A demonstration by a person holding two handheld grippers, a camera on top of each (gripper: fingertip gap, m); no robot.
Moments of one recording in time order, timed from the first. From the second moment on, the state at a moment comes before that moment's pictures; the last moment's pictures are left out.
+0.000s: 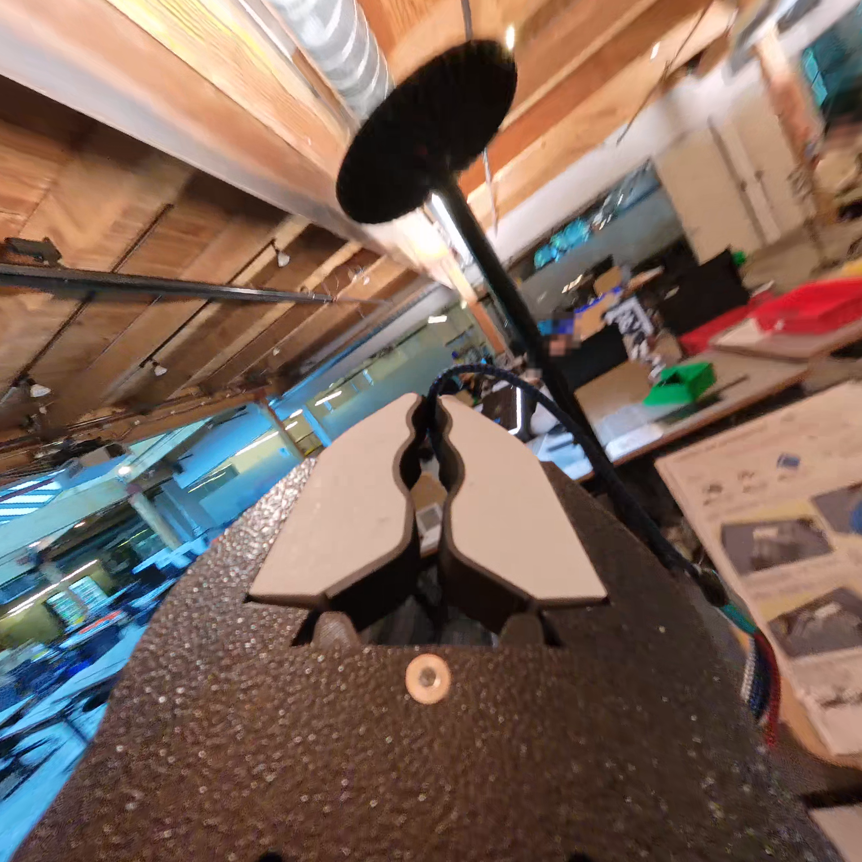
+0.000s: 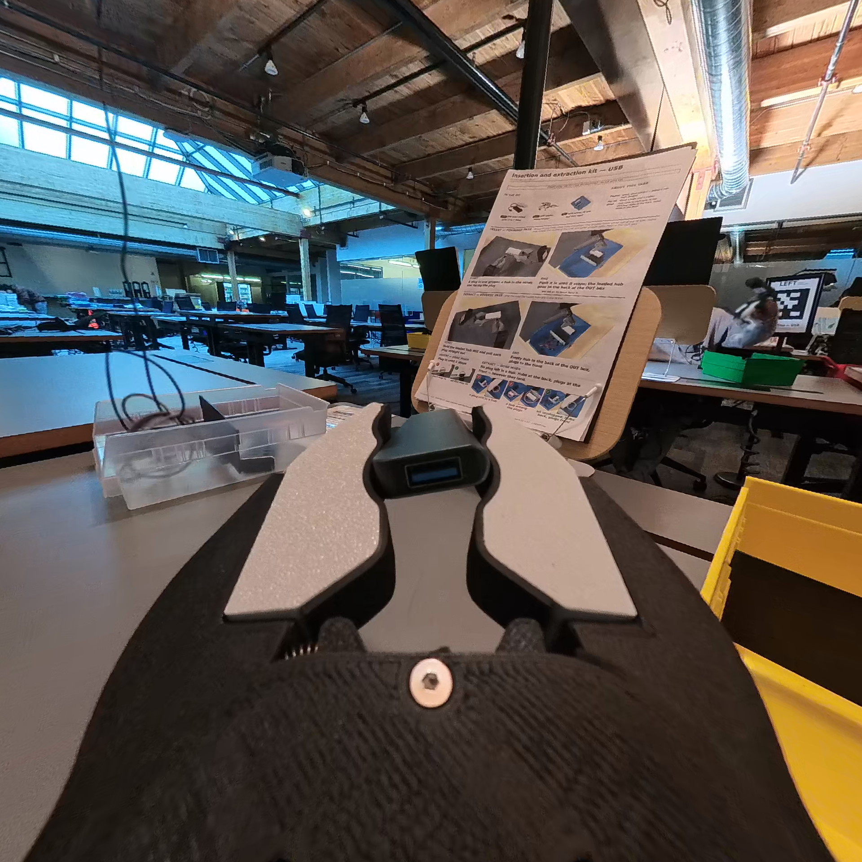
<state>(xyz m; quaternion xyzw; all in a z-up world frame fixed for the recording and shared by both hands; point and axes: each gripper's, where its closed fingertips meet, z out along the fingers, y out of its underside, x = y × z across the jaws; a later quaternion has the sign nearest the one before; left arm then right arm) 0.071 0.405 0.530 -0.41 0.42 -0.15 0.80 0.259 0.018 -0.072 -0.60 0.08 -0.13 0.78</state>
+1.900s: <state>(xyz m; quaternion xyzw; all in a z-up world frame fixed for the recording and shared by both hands) 0.084 0.421 -0.145 -0.78 0.45 -0.38 0.22 0.282 -0.025 -0.075 -0.59 0.11 -0.15 0.79</state>
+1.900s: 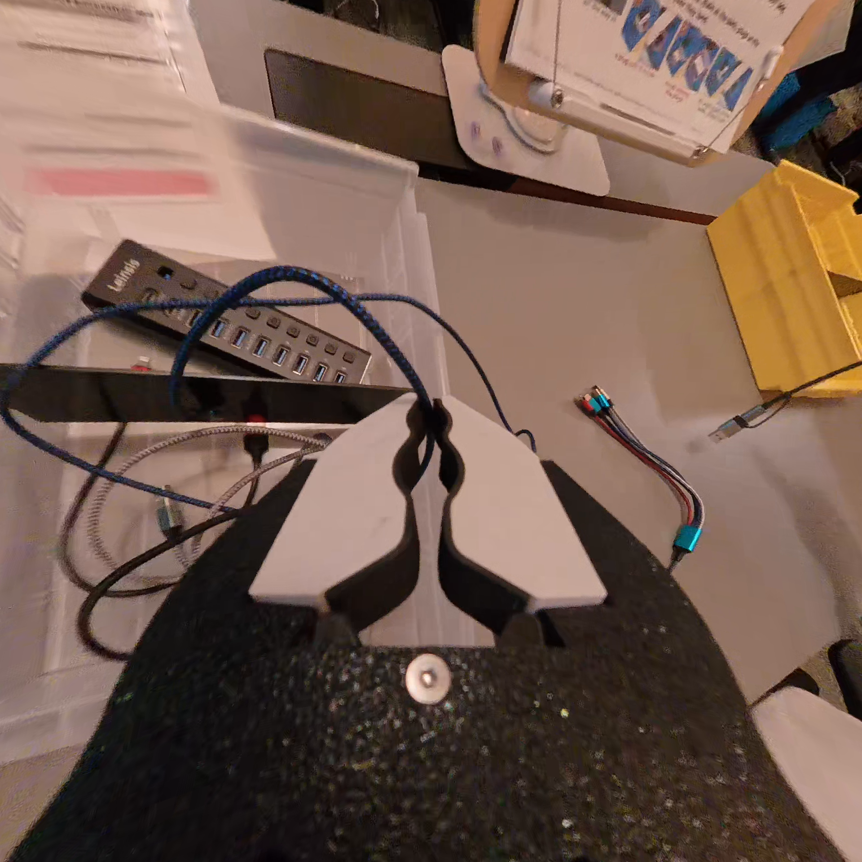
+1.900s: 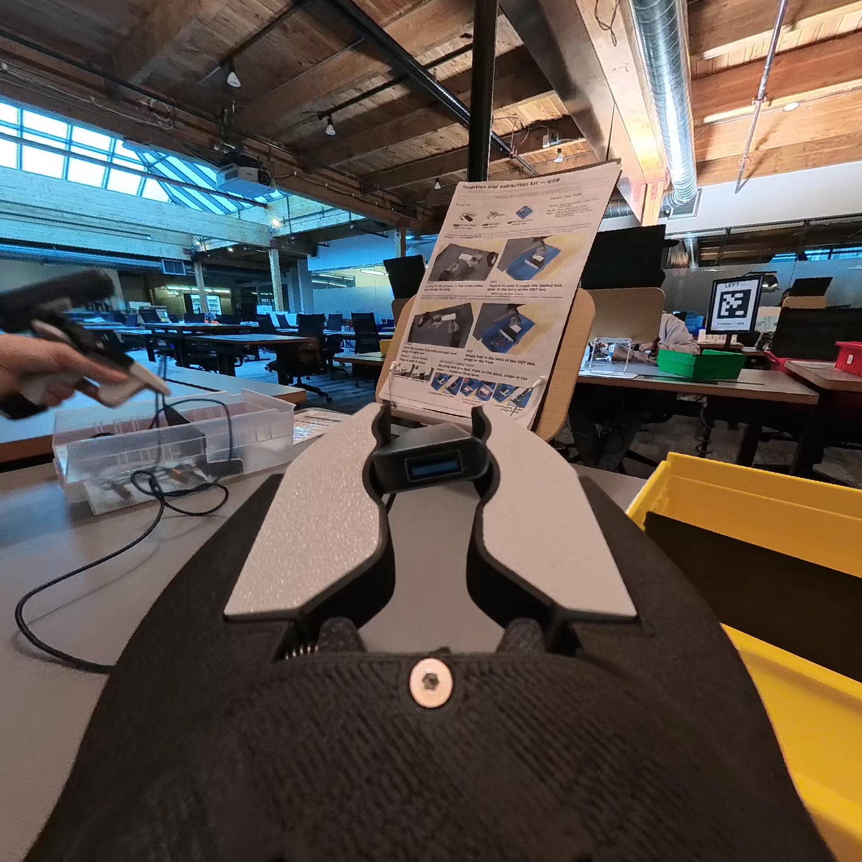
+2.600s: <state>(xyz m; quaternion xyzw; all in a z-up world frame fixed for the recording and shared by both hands) 0.029 0.485 0.255 -0.61 0.37 -0.59 0.38 0.278 -0.011 -0.071 -0.59 0.10 -0.14 0.79</state>
